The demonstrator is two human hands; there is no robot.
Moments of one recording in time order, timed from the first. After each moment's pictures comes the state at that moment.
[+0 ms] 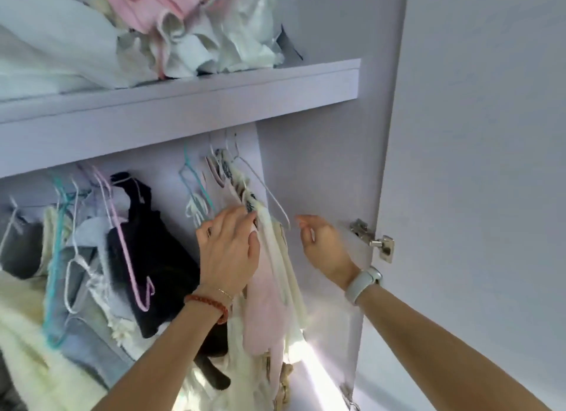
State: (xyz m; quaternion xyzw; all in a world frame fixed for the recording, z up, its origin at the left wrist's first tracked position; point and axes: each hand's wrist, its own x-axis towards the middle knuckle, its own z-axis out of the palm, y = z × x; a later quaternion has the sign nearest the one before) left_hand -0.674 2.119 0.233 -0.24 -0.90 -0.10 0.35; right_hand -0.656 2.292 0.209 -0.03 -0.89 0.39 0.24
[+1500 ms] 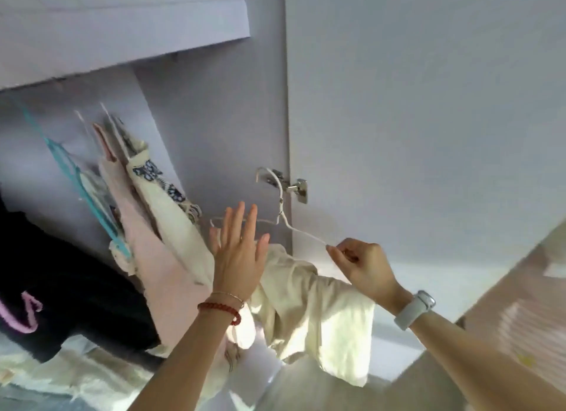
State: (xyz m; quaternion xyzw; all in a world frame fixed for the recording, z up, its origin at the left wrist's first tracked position) left_hand -0.626 2.202 0.149 -0.37 -0.87 -0.28 0.15; right_hand -0.480 2.360 0.141 -0.22 -0.87 0.34 0.27
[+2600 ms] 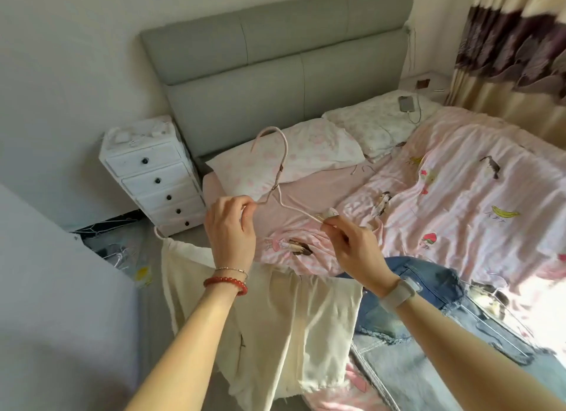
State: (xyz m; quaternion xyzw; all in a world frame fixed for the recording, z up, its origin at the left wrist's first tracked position) left_hand -0.143 2.645 0.137 -0.69 -0.56 -0.46 -0.03; right_hand 0.048 2.589 0.117 -0.59 -0.67 0.10 0.44
